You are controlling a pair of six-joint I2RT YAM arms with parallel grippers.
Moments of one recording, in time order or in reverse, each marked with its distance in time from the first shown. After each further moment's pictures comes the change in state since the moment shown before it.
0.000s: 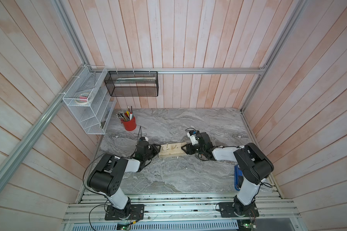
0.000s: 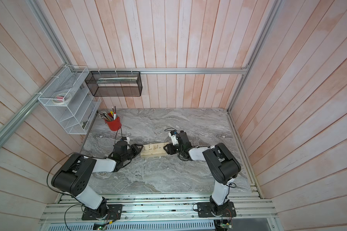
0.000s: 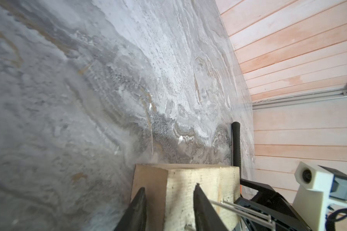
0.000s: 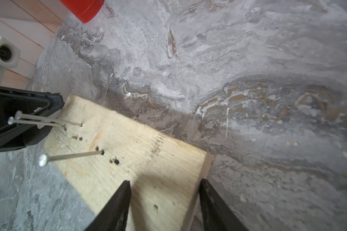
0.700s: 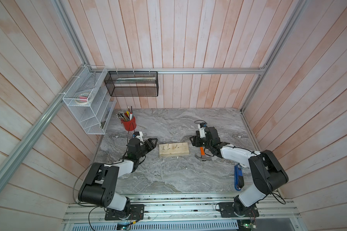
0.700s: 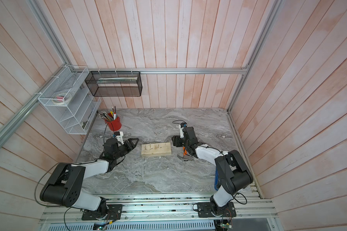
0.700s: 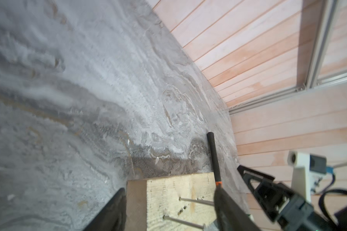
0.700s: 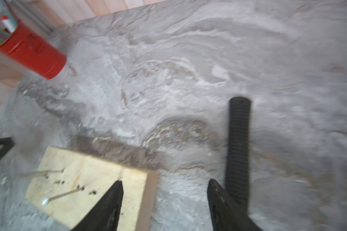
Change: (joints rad) left arm 0.120 -0.231 -0.031 -0.025 0.079 0.149; right arm -0.115 -0.165 0.089 -0.203 0.259 0.025
